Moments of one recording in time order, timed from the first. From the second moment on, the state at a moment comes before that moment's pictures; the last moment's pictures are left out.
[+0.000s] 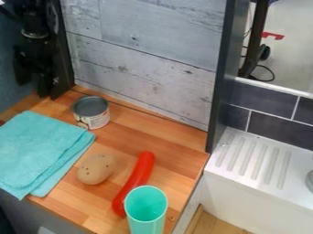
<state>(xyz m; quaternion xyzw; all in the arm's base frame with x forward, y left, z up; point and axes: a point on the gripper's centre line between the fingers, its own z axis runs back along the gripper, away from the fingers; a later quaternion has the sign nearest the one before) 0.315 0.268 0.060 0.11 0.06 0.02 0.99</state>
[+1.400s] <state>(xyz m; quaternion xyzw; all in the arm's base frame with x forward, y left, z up) 0.369 0.152 0.013 -0.01 0.03 -0.09 1.00</state>
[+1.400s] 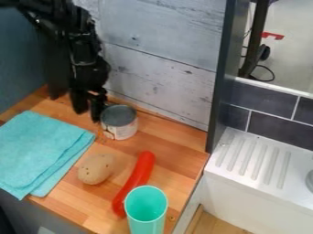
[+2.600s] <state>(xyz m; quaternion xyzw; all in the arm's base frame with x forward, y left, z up) 0.338 0.092 0.070 0.05 -0.04 0.09 0.99</state>
